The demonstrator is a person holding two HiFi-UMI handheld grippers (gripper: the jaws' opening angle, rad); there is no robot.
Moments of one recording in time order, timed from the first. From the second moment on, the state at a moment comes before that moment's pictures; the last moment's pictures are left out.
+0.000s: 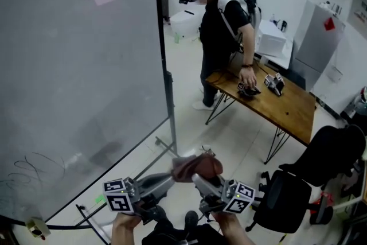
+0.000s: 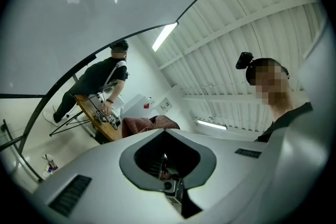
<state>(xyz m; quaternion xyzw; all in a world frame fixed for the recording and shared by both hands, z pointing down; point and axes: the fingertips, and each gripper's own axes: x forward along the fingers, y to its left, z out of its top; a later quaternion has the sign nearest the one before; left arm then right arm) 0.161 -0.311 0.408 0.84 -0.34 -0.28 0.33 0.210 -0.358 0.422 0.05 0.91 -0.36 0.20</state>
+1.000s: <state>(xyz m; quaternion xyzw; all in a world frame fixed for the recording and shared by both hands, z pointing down) 0.165 -0.283 0.374 0.84 -0.35 -0.29 0.30 0.215 -0.332 0.391 0.09 0.91 -0.33 0.21</state>
